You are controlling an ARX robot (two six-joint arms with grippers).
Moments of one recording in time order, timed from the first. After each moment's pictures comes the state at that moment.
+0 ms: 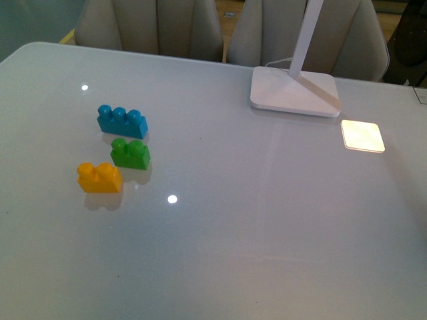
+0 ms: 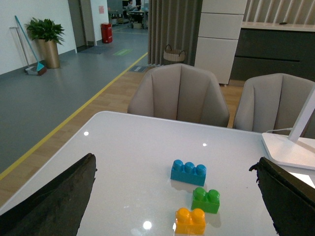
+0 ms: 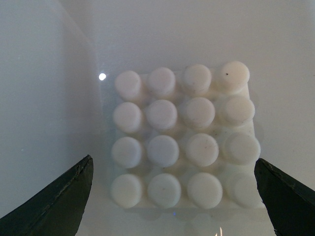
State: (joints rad) left arm 0.00 0.00 0.01 0.00 0.00 -0.01; right arm -0.85 2.15 0.68 0.53 -0.56 -0.51
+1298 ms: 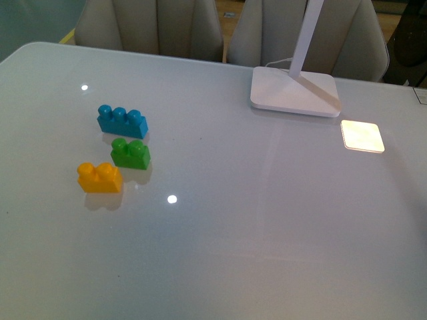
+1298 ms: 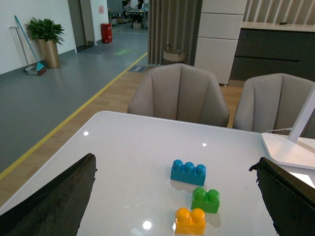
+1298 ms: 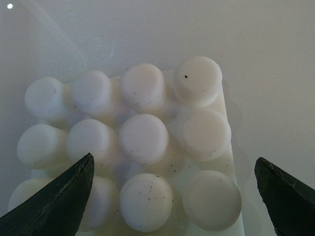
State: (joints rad) left arm 0.00 0.00 0.01 0.00 0.00 -0.01; right arm -0.85 2.48 0.87 0.66 -0.57 -0.49
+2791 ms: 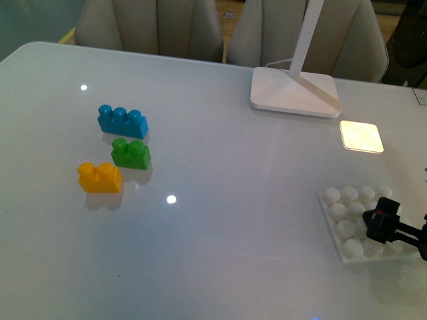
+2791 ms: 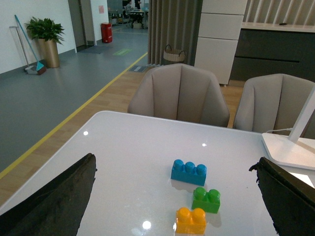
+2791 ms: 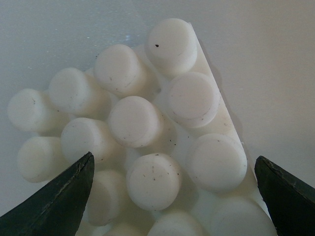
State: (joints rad) left arm 0.00 0.00 0.01 0.00 0.00 -0.01; right arm -0.11 2.46 0.61 0.95 -0.11 0.21
